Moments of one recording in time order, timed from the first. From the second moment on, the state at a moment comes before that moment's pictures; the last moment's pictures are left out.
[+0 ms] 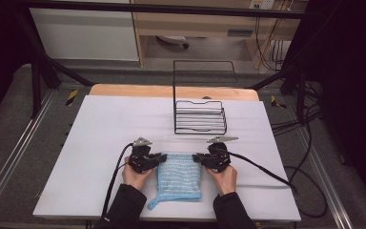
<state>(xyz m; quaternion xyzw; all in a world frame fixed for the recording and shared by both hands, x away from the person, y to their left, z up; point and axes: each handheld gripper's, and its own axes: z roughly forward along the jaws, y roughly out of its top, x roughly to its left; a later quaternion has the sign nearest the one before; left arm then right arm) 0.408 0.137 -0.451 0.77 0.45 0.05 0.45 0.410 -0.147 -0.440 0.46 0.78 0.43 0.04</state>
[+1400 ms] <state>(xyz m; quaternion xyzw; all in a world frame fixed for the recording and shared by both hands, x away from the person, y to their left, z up) 0.365 0.131 -0.372 0.72 0.38 0.13 0.57 0.358 -0.169 -0.370 0.39 0.70 0.57 0.16</state>
